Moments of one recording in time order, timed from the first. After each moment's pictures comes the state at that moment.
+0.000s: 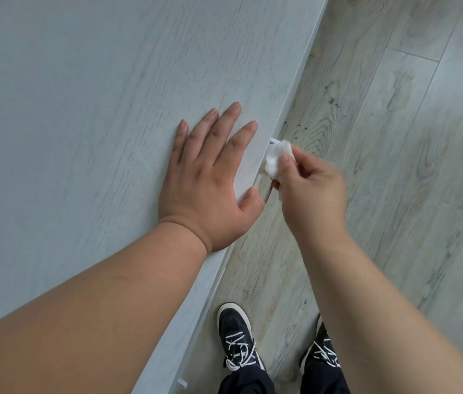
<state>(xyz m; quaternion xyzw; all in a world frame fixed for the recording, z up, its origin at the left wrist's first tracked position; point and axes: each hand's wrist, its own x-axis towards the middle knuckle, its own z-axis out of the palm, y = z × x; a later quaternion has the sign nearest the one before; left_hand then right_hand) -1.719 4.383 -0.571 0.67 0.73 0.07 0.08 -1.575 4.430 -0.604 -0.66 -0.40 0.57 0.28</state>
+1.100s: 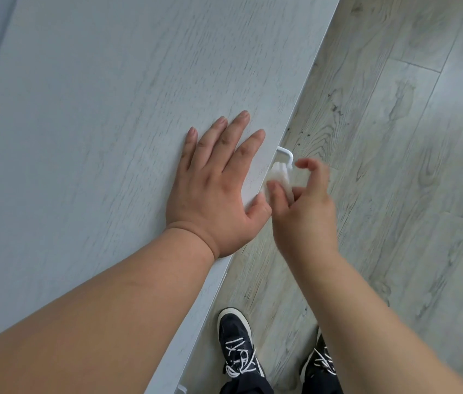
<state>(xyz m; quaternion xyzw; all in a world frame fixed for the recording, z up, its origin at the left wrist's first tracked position) -1.719 4.382 -0.573 0.67 0.73 0.08 0.08 -1.573 4.406 -0.613 -0.64 -0.58 0.45 0.22</state>
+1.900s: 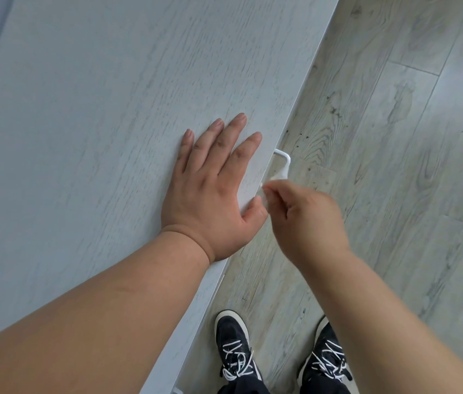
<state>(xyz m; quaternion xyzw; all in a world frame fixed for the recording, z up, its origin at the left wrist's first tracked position) -1.719 4.382 -0.573 0.67 0.74 0.08 0.08 -1.559 4.420 -0.610 -0.52 -0.78 0.32 0.15</state>
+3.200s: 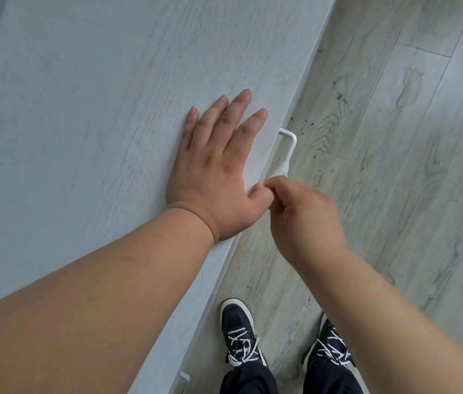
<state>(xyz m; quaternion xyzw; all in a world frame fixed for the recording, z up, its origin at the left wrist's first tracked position) -1.719 4.384 -0.568 0.67 0.73 0.04 0.10 -1.558 4.393 -0.619 -0.51 -0.77 0.34 0.15</state>
